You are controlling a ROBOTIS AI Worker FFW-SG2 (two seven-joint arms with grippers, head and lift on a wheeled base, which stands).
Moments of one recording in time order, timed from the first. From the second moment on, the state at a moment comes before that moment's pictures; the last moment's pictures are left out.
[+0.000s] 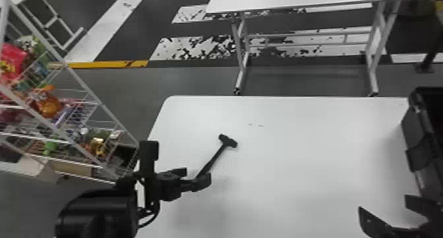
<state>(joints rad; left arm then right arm) 0.31 0.20 0.30 -1.80 0.03 0.84 -0.71 0.63 -0.24 0.01 -2.46 -0.22 1.03 0.31</state>
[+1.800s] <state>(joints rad) -0.10 0.44 -0.15 -1.73 -0.37 1.50 -0.95 0.70 -0.24 -0.10 -2.43 -0.32 0.88 0.35</state>
